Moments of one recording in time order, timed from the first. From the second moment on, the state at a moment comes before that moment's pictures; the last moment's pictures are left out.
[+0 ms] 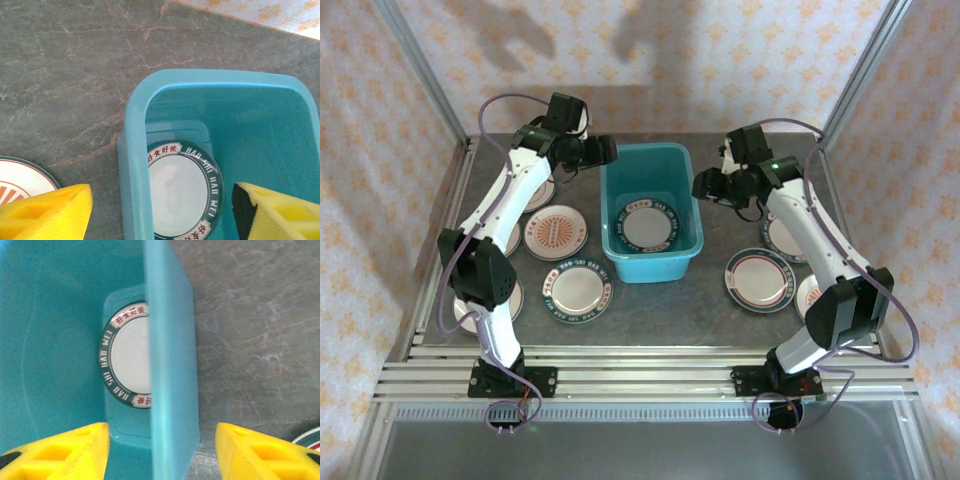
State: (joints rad) left arm -0.26 1.89 1.94 -0.91 0.14 -0.48; right arm 0.34 1.58 1.60 -0.99 -0.21 0.45
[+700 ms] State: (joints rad) left arm -0.26 1.92 1.94 -0.91 0.16 -0.46; right arm 0.46 1.83 1.84 -1.24 0.01 0.31
